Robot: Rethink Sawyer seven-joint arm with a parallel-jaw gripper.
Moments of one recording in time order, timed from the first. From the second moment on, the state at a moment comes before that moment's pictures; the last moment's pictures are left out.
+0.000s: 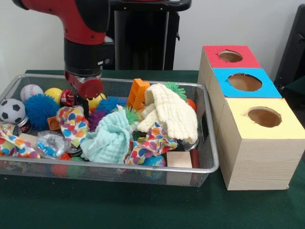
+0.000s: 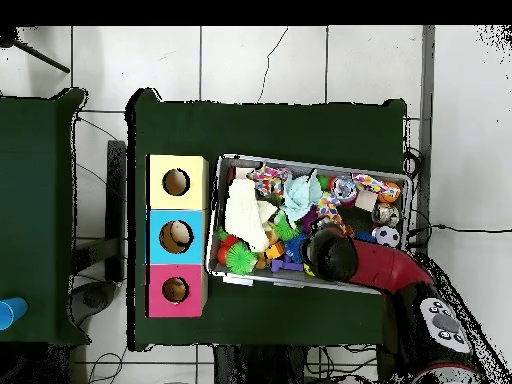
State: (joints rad) arm -0.51 -0.52 -0.01 1.68 -0.29 0.26 2.54
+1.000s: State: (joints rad) arm -0.38 -0.53 -0.03 1.71 -0.17 0.33 2.54
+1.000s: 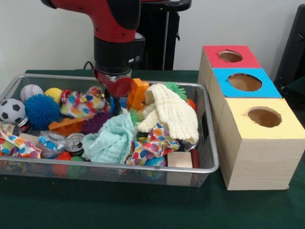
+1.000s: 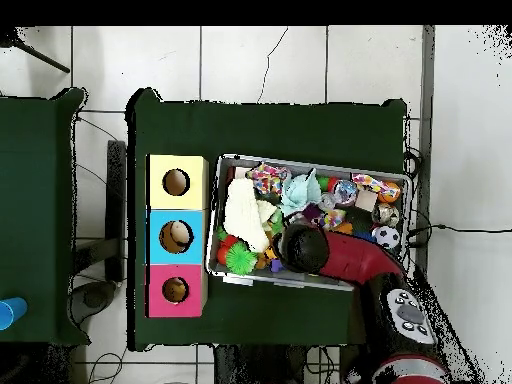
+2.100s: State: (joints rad) arm -0.27 -0.60 -0.17 1.67 -0.30 0.47 2.54
